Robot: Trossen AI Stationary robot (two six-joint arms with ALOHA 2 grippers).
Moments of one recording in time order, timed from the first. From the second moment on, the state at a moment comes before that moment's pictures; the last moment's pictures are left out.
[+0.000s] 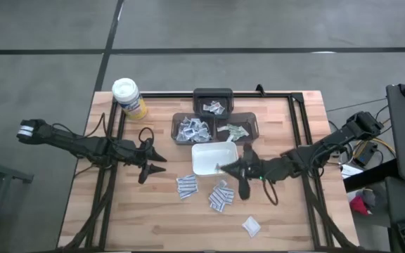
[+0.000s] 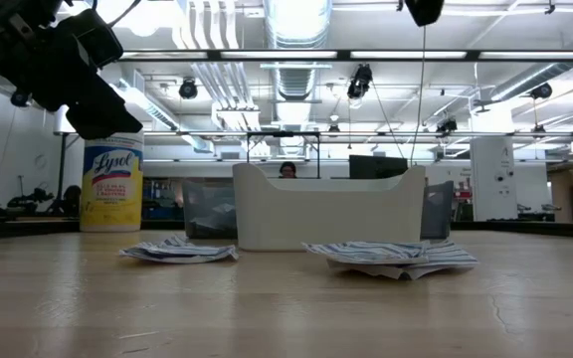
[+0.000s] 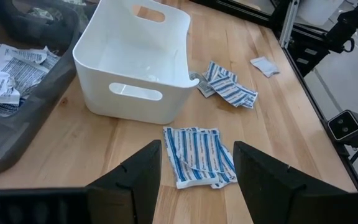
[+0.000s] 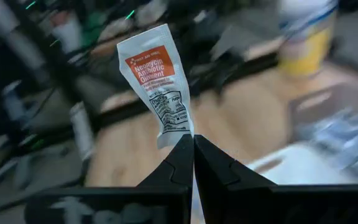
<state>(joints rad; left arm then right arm) -0.17 0.68 0.31 -0.04 -0.04 -0.37 0.45 1.33 0.93 0.11 0.52 0.50</state>
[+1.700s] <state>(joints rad) -0.17 0.68 0.31 -0.01 -0.08 -0.40 -0.52 1.66 1.55 -0.68 0.15 -0.37</state>
